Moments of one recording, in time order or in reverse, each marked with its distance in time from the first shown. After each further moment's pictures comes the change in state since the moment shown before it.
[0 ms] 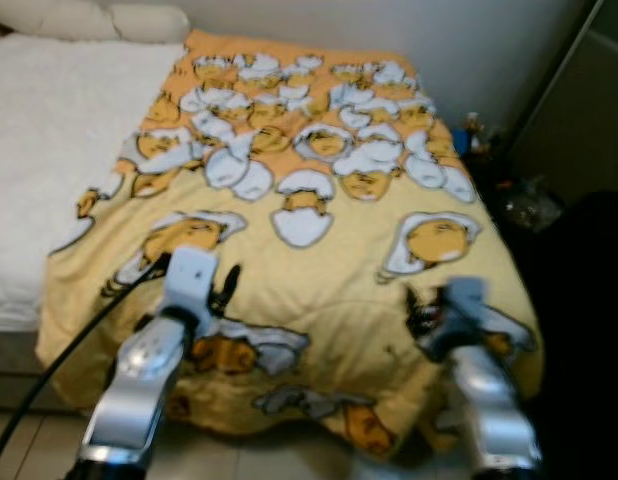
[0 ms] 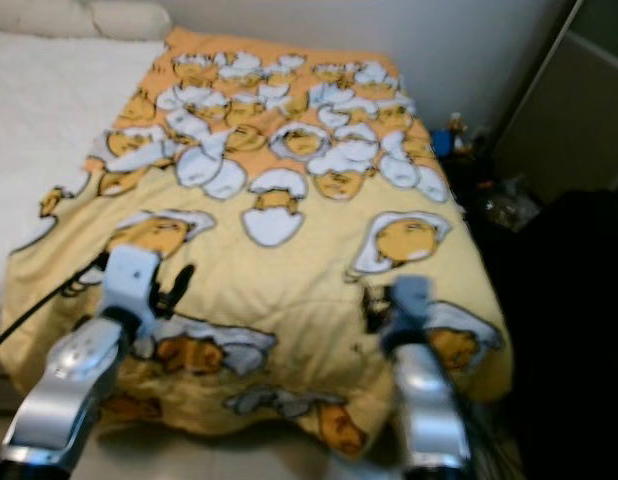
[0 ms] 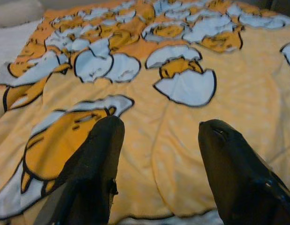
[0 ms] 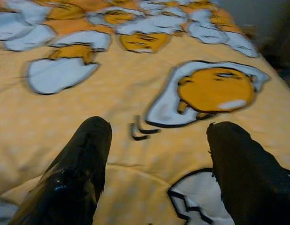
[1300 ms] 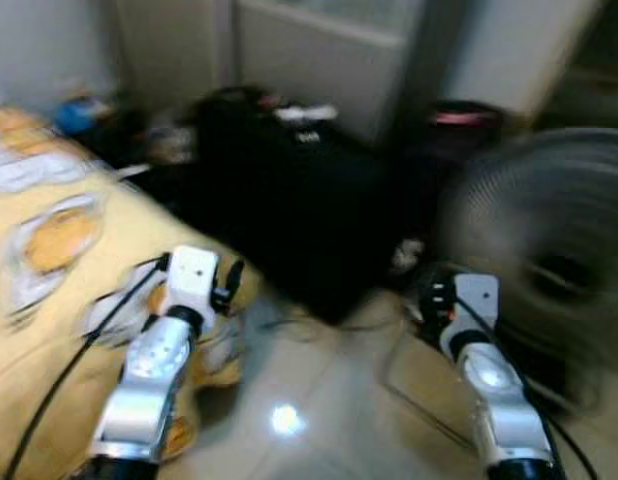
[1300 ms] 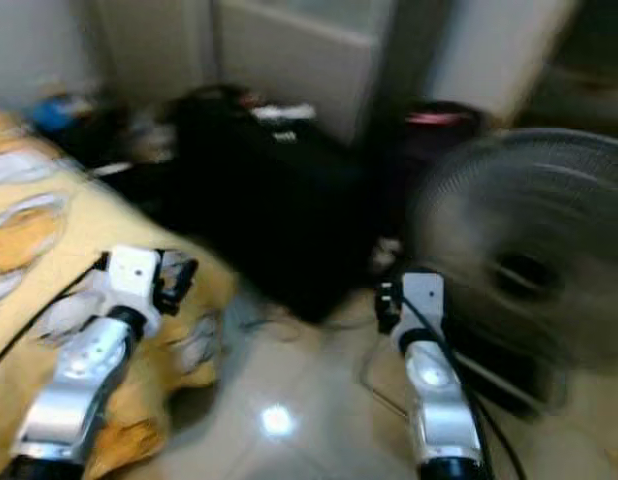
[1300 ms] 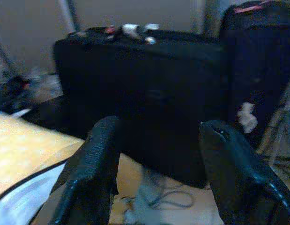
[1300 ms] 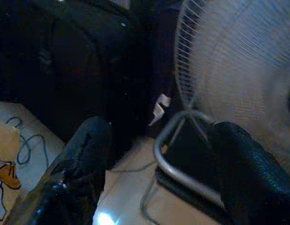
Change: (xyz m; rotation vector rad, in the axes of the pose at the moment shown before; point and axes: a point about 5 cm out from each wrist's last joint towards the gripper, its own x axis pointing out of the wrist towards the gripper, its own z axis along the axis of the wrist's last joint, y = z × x) left arm 0.005 -0.003 0.000 -0.052 -0.033 0.024; right arm 0.002 -0.022 -0.005 -0.044 0.048 -0.115
